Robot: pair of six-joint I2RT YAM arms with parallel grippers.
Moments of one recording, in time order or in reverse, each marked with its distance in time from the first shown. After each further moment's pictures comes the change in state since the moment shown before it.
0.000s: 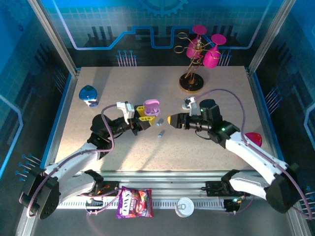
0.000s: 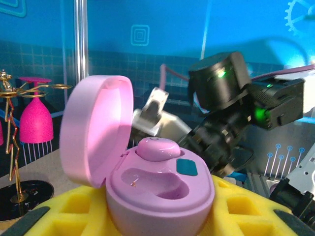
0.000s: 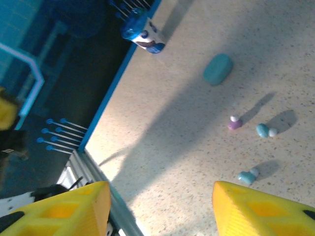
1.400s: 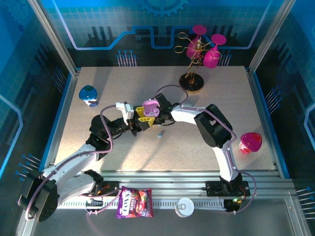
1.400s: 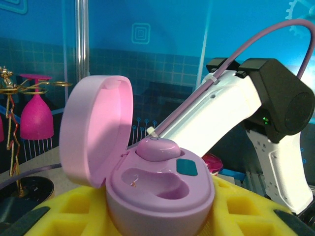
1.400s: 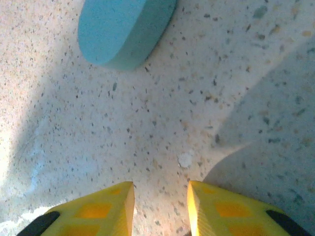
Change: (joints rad) left arm 0.000 -0.023 -0.005 -0.035 -0.003 -0.003; right arm 0.131 1.015 0.613 -0.042 0.064 -0.094
